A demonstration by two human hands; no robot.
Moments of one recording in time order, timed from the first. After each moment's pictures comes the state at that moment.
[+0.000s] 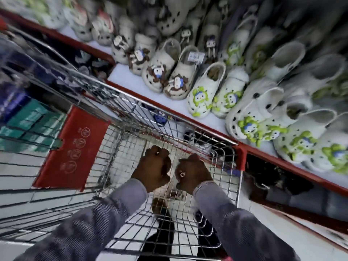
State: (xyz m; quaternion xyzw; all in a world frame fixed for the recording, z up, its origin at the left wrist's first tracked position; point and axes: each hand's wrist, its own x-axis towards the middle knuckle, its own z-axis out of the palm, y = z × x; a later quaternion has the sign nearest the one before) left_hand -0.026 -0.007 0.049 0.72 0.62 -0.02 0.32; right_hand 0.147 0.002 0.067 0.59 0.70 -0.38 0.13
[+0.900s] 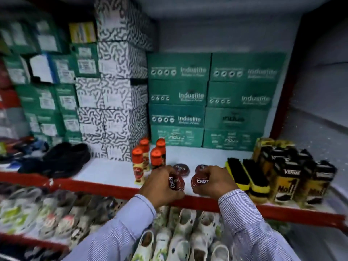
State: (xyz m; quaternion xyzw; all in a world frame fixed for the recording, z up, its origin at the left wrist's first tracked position) left_hand 0.174 0.150 0.494 0.80 0.50 0.26 0.19; right_hand 0.364 0.119 0.503 0.74 0.60 -0.14 -0.25
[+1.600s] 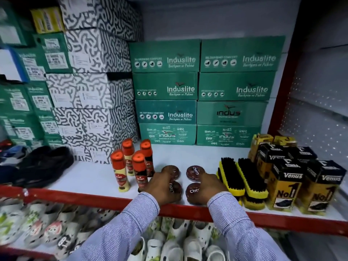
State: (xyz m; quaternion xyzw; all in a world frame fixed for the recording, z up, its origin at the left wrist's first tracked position) left_hand 0.227 0.227 0.448 0.83 0.50 0.20 0.18; right_hand 0.400 0.175 0.462 0.78 0.58 -0.17 -0.16
